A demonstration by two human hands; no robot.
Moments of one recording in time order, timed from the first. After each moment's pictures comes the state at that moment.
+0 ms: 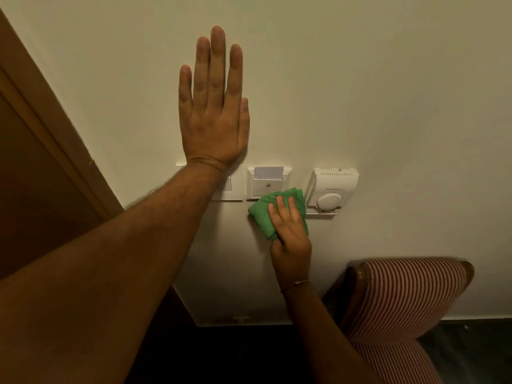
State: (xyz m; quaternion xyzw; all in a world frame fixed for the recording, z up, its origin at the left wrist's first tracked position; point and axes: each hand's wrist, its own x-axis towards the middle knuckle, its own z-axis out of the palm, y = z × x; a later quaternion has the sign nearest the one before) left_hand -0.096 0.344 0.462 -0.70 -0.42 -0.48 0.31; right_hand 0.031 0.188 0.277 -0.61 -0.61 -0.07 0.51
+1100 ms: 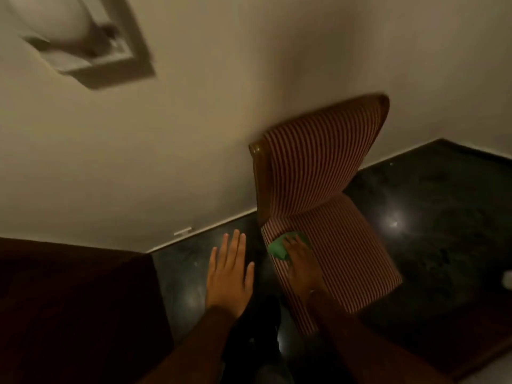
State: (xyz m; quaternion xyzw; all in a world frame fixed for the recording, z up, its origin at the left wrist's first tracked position) left_hand 0.044 -0.013 0.008 -0.89 -0.41 0.03 -0.18; right_hand 0.236 -0.119 -0.030 -0.82 -0.48 0.27 0.17
